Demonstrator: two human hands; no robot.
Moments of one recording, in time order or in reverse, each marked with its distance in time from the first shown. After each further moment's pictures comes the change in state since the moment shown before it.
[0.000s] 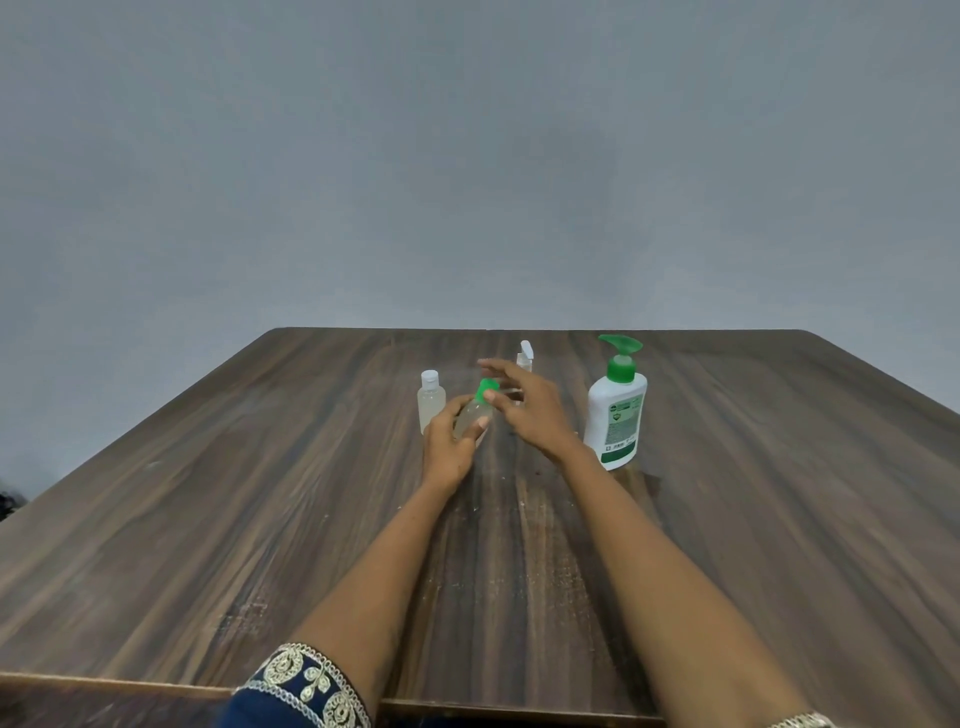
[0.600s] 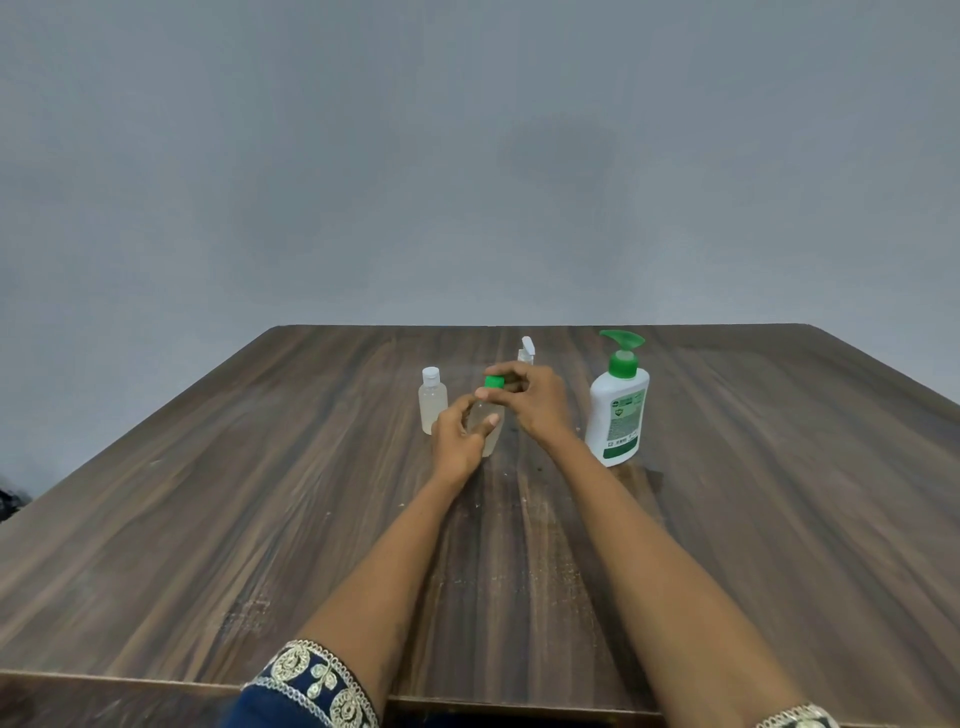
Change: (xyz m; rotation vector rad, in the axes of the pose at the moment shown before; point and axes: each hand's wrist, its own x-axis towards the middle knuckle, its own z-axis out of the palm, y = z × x) left_hand 0.001 0.006 0.009 -0.020 -0.044 -0.095; right_hand 0.005 -0.007 0.003 0.138 0.134 0.144
